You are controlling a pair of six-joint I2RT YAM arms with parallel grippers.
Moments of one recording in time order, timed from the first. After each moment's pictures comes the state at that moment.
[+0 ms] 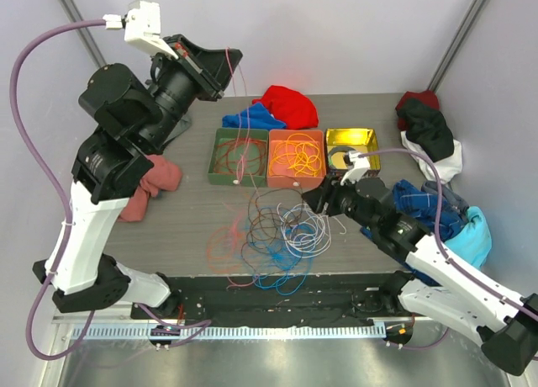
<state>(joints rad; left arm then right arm) -0.76 1.39 2.17 -0.53 -0.22 -0.47 0.69 0.82 0.67 -0.18 0.06 0.54</state>
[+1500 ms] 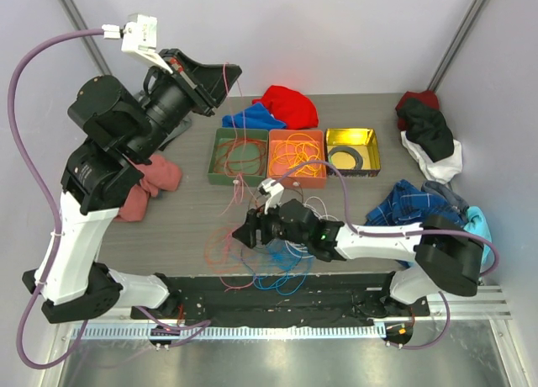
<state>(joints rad) -0.76 1.31 2.08 -0.54 -0.10 -0.47 1.11 1.42 0.69 0.43 0.02 0.56</state>
